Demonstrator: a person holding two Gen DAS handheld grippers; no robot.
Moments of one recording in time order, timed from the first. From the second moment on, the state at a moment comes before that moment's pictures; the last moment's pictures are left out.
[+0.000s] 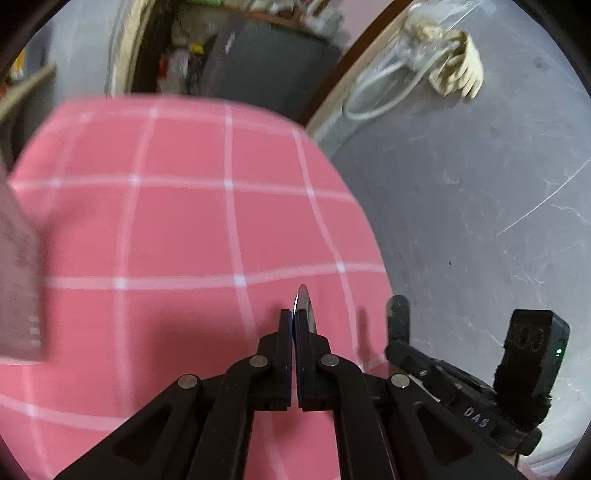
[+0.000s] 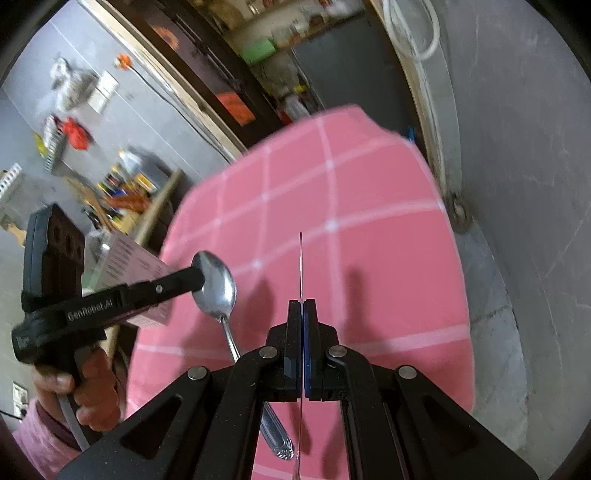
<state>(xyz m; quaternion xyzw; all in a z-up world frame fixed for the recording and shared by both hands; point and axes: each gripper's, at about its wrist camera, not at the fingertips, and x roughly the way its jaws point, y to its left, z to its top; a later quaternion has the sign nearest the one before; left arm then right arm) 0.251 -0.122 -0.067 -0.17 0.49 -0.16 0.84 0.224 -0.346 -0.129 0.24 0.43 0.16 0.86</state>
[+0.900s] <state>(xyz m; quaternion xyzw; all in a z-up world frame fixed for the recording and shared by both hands) 0.156 0.056 0.127 -0.11 0.20 -0.03 0.97 0.211 -0.177 0.091 0.18 0.06 0.31 0.93</state>
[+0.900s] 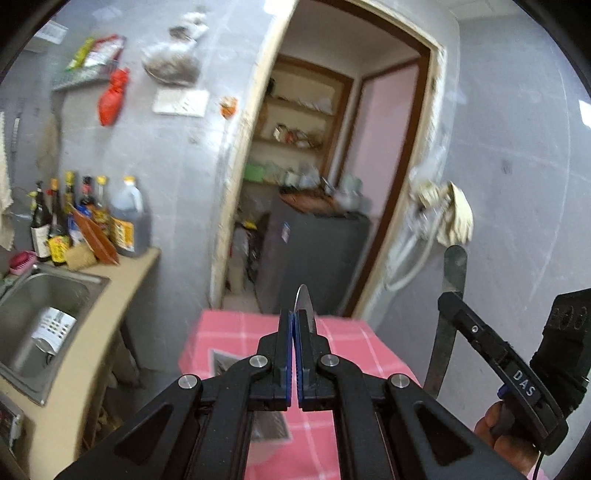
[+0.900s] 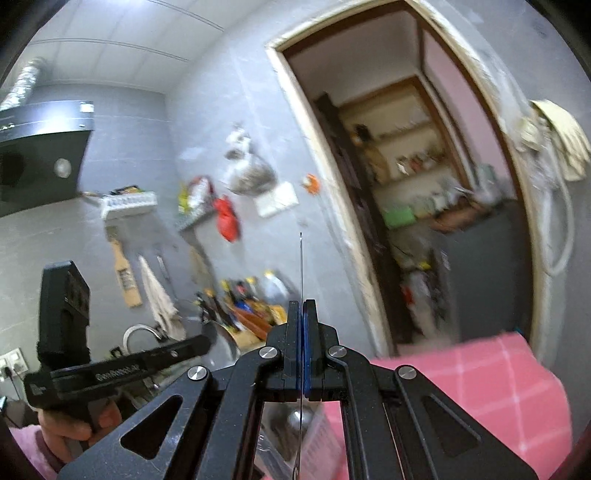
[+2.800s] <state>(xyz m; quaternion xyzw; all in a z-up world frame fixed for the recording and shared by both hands) 0.162 0.095 0.042 -0.13 0.24 0.02 0.96 0.237 -0.113 -0.021 0.14 0.14 0.32 0.93</state>
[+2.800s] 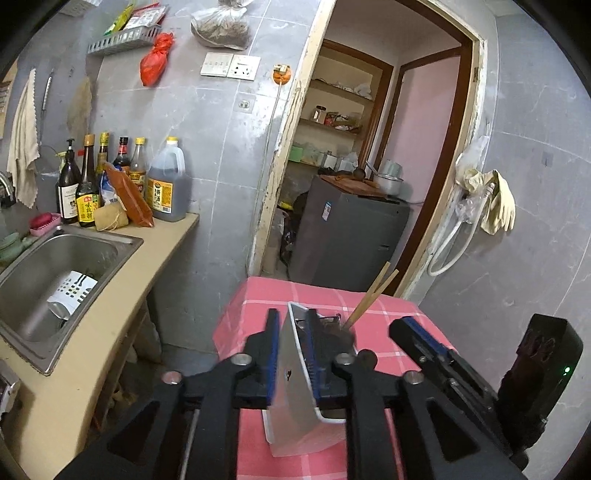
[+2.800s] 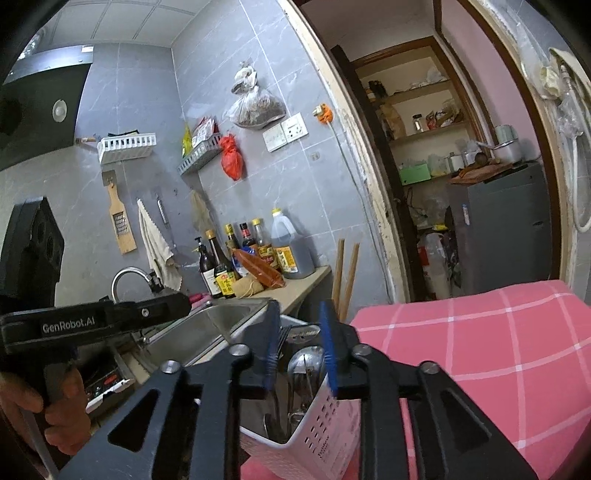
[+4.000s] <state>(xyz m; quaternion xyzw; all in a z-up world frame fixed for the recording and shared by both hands) 0.039 0.019 0.065 -0.04 0.16 0.02 0.99 0.061 -0.245 0.073 0.05 0.11 0.05 0.99</state>
